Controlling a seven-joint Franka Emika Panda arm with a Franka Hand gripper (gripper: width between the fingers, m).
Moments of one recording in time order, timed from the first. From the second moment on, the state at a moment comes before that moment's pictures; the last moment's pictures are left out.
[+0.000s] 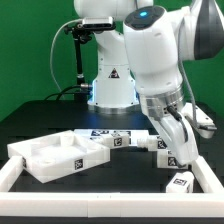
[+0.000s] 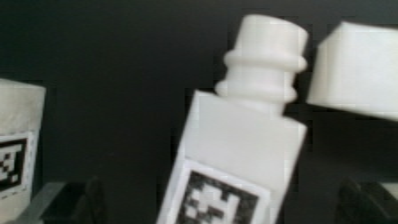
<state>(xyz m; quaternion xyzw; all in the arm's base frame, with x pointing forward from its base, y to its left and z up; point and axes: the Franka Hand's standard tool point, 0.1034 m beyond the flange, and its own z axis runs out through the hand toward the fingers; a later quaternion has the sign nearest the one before) 0.497 0.106 0.019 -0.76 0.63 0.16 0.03</state>
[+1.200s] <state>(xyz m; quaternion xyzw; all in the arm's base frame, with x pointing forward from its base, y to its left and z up) 0.474 0.134 0.040 -0.78 0.60 0.17 0.04</state>
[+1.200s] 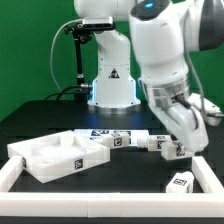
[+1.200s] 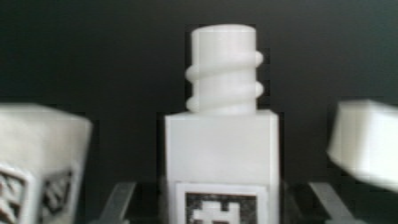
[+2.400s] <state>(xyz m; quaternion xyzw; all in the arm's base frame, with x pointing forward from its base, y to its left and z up) 0.433 0.169 0.029 -0.89 0.43 0.17 0.04</state>
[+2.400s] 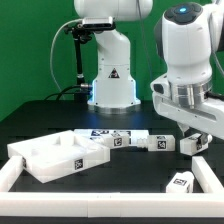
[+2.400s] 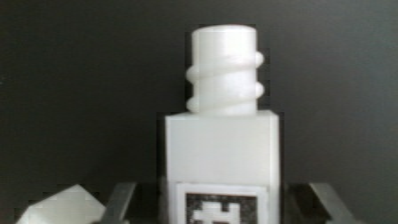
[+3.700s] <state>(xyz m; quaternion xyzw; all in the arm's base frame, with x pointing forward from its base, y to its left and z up) 0.492 0.154 0.079 -0.91 0.38 0.14 0.07</state>
